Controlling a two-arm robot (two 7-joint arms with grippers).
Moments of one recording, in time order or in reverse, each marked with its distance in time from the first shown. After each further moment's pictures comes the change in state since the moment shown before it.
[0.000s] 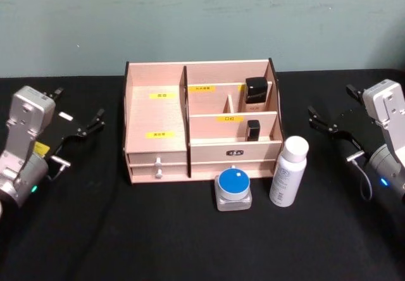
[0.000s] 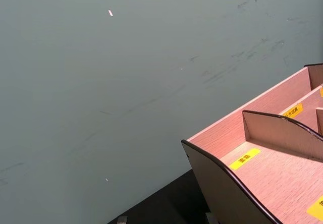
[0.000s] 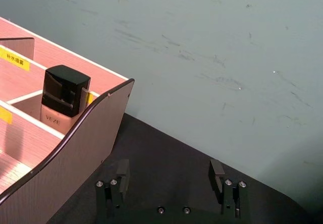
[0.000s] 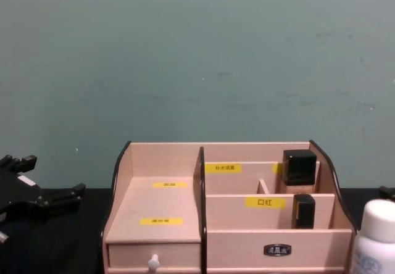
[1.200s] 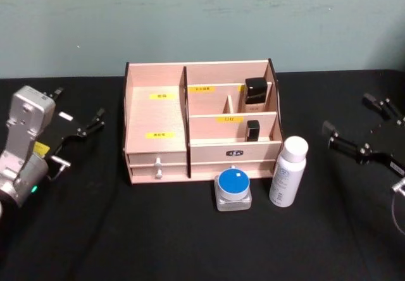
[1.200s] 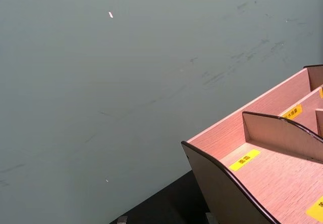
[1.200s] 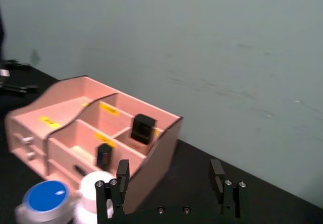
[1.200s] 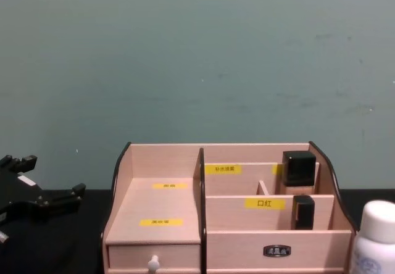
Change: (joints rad) left arm 0.000 0.000 0.000 0.000 0.000 0.000 0.000; right arm -0.396 0.190 0.276 -0.457 0.236 0.020 0.193
